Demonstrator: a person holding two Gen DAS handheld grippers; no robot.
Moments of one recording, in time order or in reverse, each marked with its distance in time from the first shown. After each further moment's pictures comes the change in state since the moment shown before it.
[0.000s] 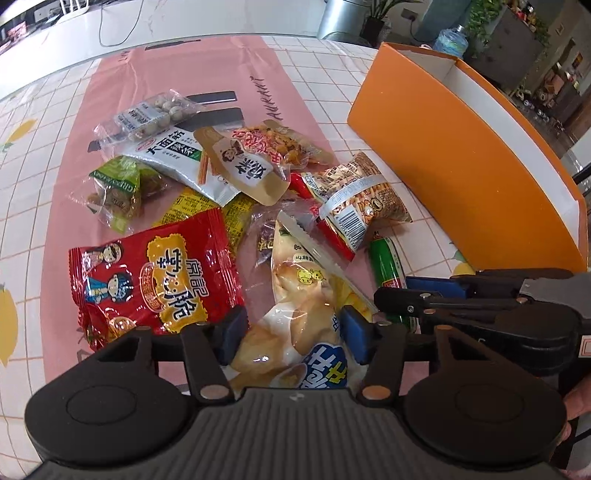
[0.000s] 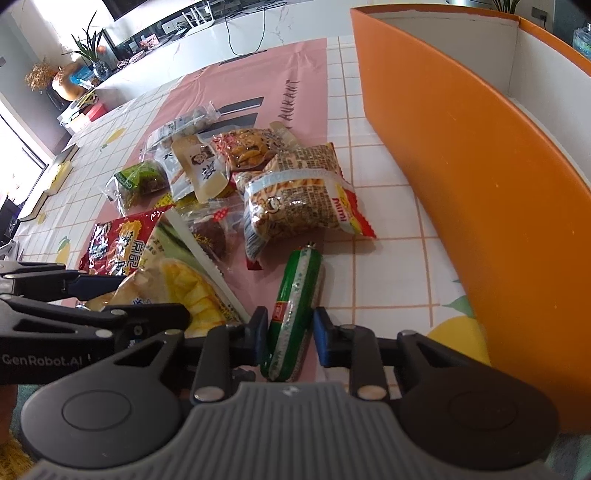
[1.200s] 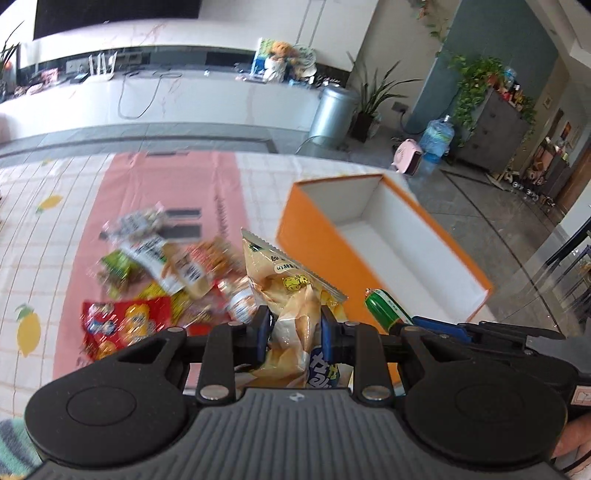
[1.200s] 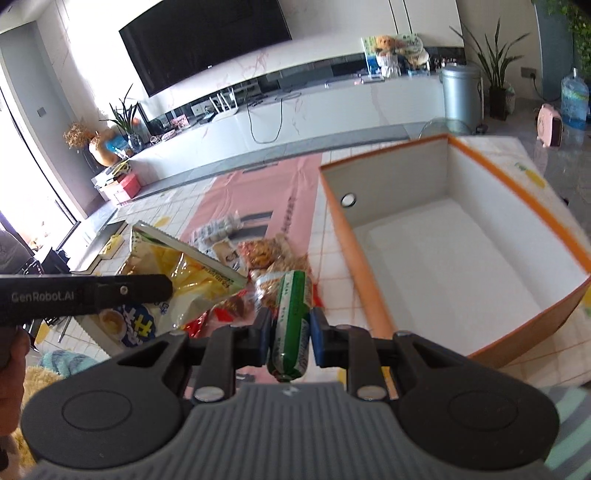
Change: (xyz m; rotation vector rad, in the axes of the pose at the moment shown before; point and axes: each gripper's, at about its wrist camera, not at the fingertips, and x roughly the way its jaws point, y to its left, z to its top) left arm -0.115 -0.103 0.007 -0.049 -0.307 -0.002; right arm -0.174 -0.045 -0.019 -0.037 -0.294 0.068
